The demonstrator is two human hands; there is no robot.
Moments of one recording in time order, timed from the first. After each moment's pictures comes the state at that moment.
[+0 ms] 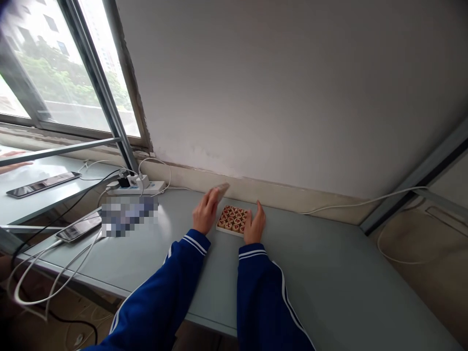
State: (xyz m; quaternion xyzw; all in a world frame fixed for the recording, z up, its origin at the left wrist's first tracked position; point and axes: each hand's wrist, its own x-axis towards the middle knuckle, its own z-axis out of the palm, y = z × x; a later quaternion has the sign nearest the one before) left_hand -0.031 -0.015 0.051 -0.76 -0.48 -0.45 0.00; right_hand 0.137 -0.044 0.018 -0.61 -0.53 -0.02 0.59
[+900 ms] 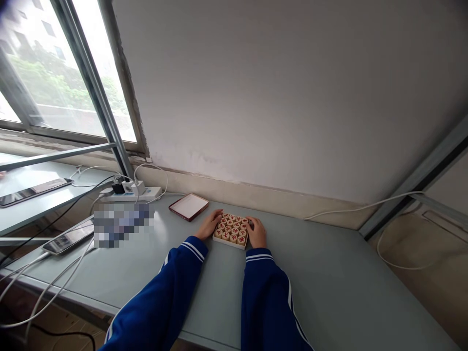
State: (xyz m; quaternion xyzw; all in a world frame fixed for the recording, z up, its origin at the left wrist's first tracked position) left_hand -0.021 0.043 -0.008 -0.73 -0.45 -0.37 -0.36; right_hand 0.174 -0.020 -0.013 -0.67 -0.59 0.10 0.44
